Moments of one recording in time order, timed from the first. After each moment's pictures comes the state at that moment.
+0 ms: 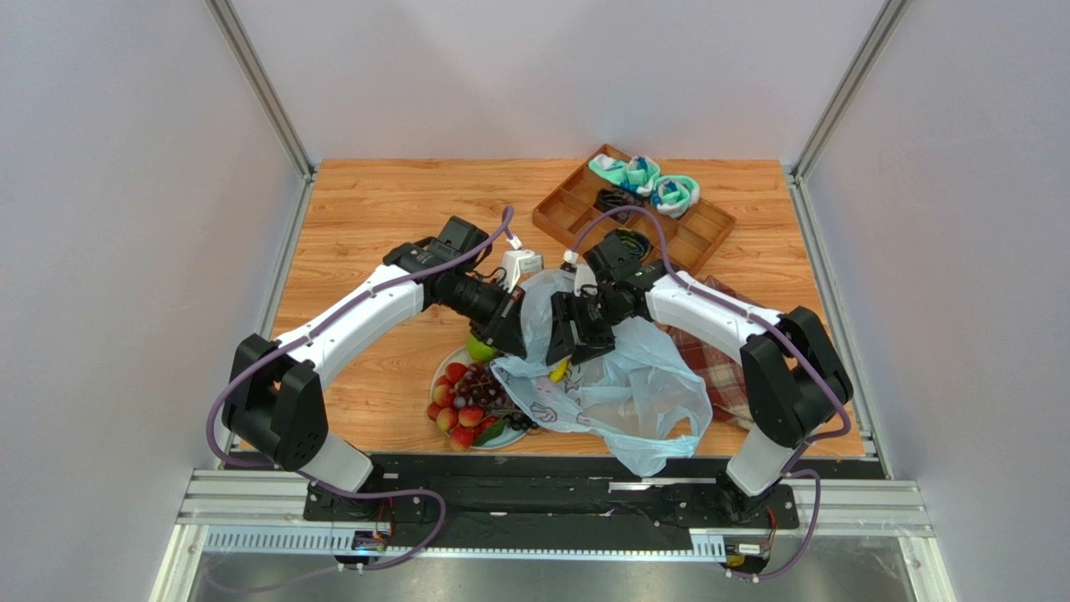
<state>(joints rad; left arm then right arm) -0.55 1.52 1.21 -0.81 0.81 0.08 0.60 1.68 1.16 -0.59 -0.54 0.45</state>
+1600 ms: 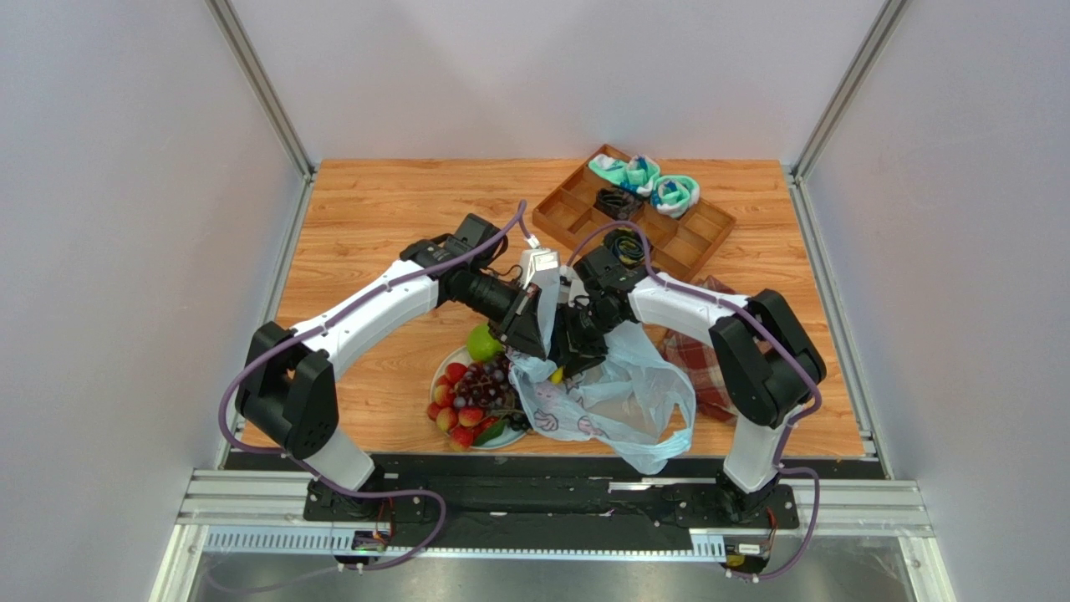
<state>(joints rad) -0.60 1.58 1.26 -0.77 0.95 0.01 0.61 1.80 1.15 -0.56 -0.56 0.52</state>
